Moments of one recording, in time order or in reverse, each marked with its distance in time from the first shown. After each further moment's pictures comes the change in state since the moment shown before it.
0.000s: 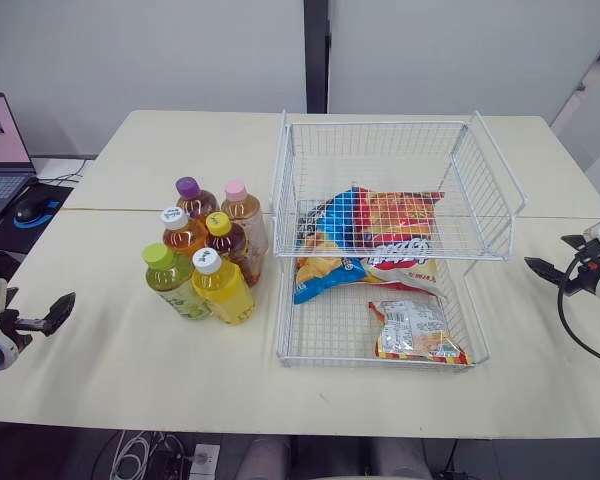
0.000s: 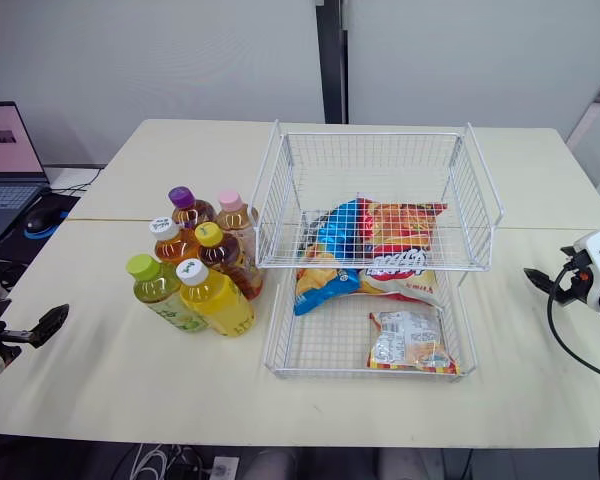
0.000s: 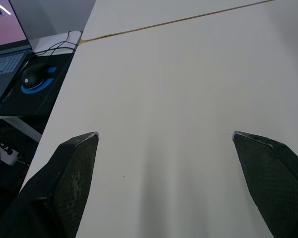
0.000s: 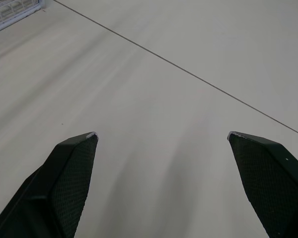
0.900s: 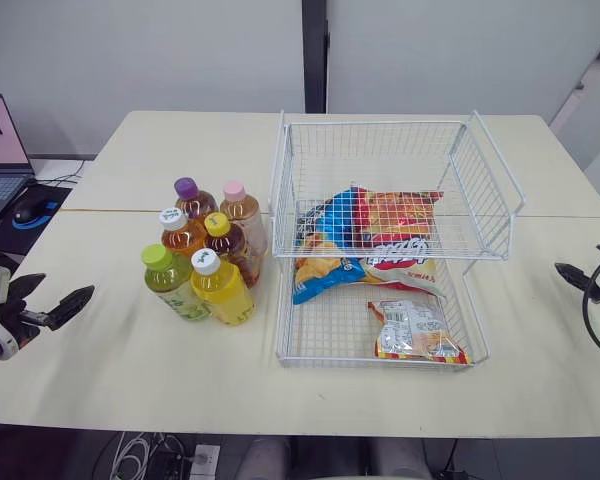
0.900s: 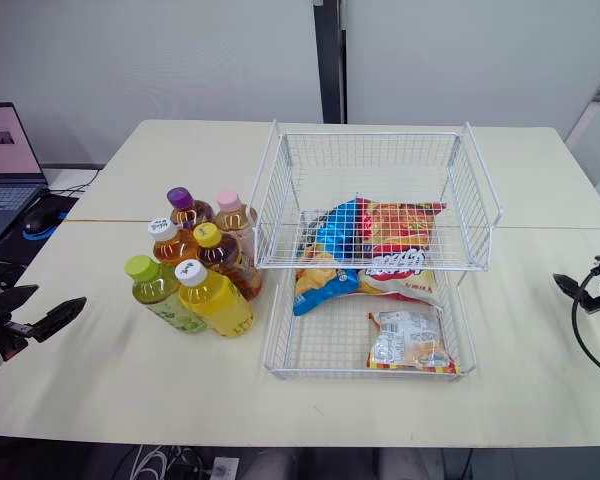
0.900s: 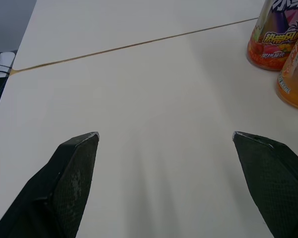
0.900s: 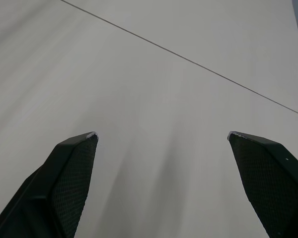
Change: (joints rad) left arm -0.039 0.062 -0.006 0.031 -0.080 0.011 -0.248; right arm 0.080 -0.058 -0.072 -0.004 0.001 0.044 -0.065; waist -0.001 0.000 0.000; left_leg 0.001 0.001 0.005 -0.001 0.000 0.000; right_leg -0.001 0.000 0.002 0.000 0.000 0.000
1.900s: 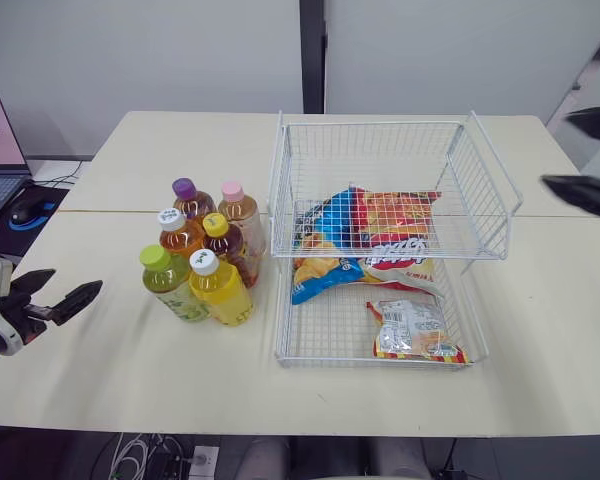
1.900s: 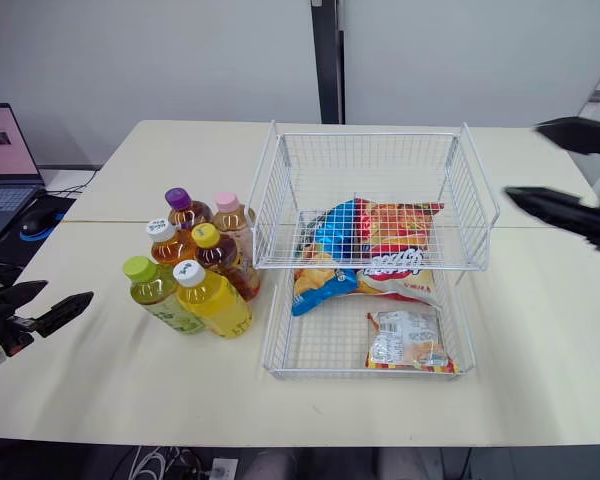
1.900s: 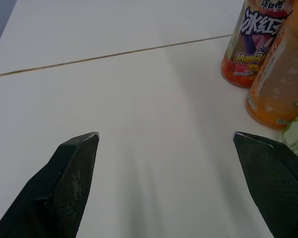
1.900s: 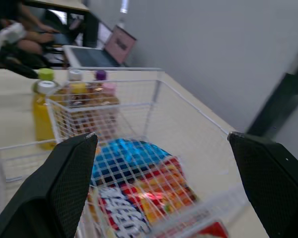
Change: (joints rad) left arm 0.045 -0.002 0.037 -0.147 -0.069 0.156 0.015; right arm -0.149 -0.153 -0.101 -1.007 0.797 0.640 0.247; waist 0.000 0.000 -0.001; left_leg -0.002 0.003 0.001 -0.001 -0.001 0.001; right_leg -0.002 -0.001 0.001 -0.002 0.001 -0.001
